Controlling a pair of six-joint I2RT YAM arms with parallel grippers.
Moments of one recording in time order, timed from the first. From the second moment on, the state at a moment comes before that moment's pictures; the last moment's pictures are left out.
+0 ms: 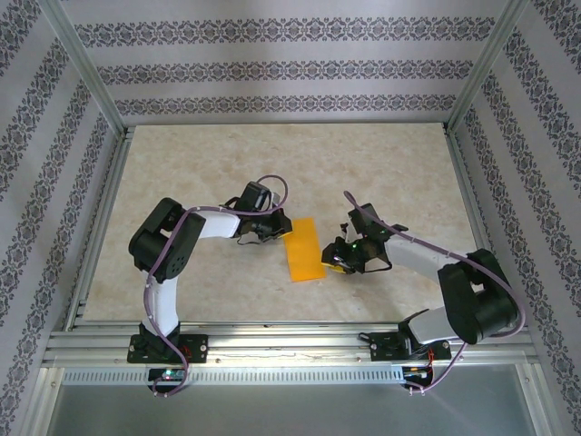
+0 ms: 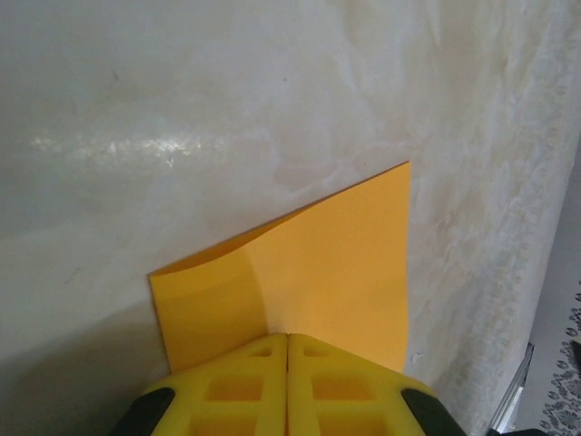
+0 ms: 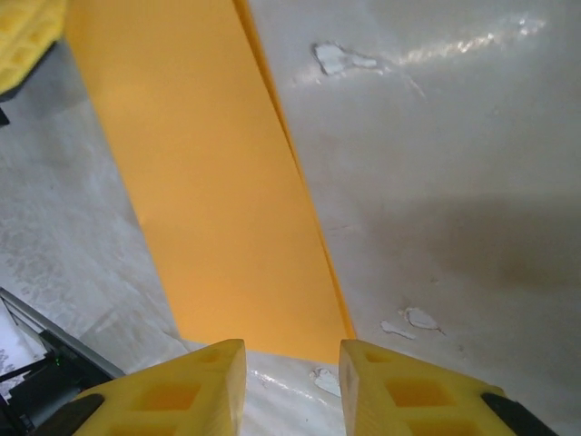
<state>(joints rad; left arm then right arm) -0.49 1.97 1.02 0.09 0.53 -0.85 0.42 1.42 0.63 -0.39 -0.56 0.78</state>
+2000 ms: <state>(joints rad) -0.48 2.02 1.11 0.00 0.61 -0.73 0.35 1.56 0.57 -0.04 -0.80 0.86</state>
